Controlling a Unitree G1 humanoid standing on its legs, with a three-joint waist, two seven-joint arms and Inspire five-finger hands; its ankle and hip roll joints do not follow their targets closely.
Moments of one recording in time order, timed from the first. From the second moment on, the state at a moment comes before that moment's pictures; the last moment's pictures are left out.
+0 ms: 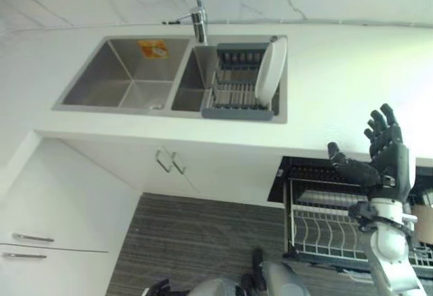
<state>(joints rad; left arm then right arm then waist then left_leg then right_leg) 0.10 0.22 -0.06 1.09 -0.24 0.03 0.10 0.11 -0.48 0.02 -0.03 0.32 -0.48 -0.42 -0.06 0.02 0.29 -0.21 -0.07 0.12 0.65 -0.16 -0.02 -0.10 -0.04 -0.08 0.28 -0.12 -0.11</state>
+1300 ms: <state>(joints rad) 0.17 0.18 -0.10 1.11 -0.27 0.00 0.07 -0.06 -0.50 0.06 -0.08 0.40 -0.42 -0.37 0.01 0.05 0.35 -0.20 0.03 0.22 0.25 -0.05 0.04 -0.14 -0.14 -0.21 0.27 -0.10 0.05</state>
